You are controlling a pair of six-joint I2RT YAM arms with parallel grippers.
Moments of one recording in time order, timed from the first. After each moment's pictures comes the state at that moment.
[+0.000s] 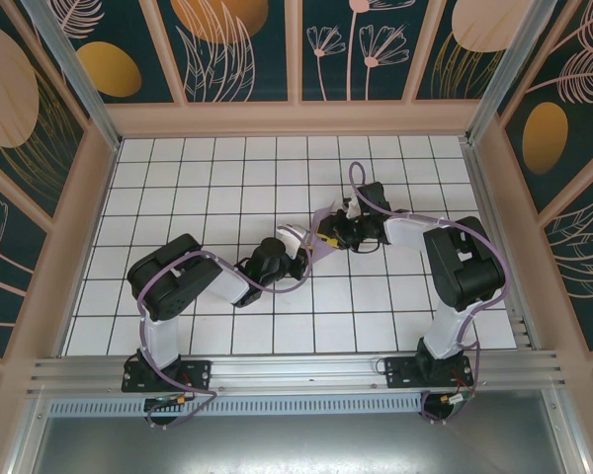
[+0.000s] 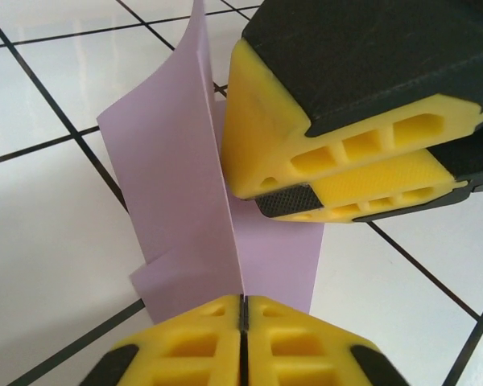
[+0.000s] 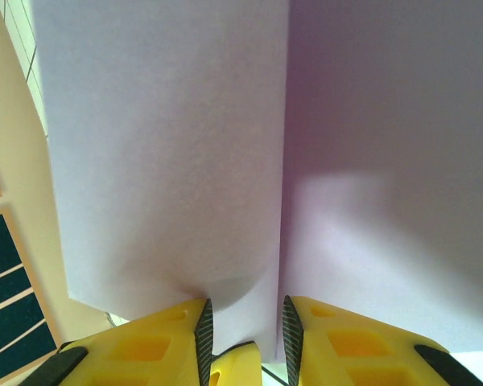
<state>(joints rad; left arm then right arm) -0.83 1.92 0.65 0.87 -0.01 -0.25 0.39 1.79 0.95 -0.09 -0.66 0.86</state>
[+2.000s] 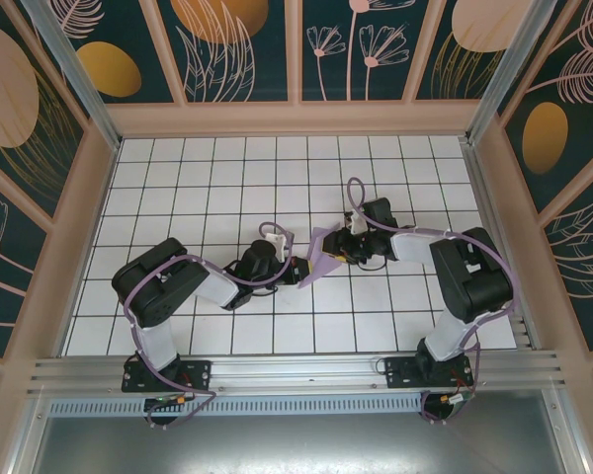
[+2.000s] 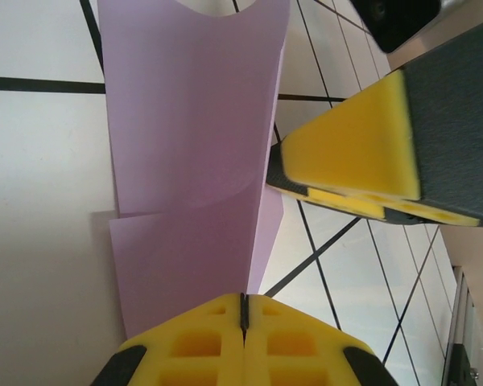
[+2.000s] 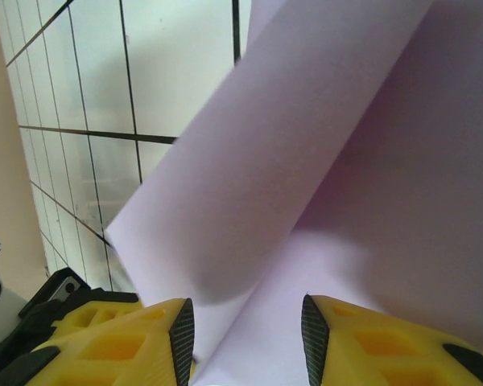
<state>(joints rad) -0.80 1.84 0.56 0.80 0.29 -0.88 0.39 1.70 0.77 -0.03 -0.67 0.65</state>
